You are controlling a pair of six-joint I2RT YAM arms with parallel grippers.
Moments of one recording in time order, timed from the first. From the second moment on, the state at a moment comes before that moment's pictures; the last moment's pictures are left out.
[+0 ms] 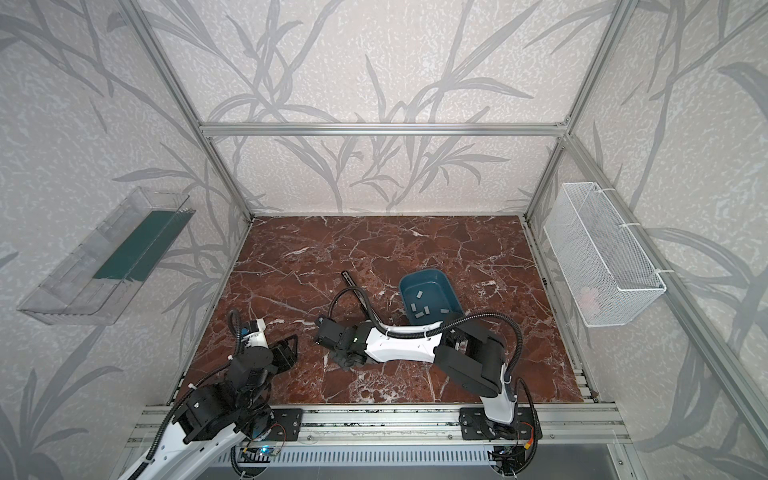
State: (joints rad) left arm -0.70 0.12 0.30 -0.83 -0.46 -0.89; right arm 1.23 1.94 1.29 -0.45 0.24 0.26
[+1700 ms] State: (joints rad) left arm -0.70 0.12 0.30 -0.83 -0.46 -0.89; right arm 1.23 1.94 1.28 -0.43 0.25 0.23
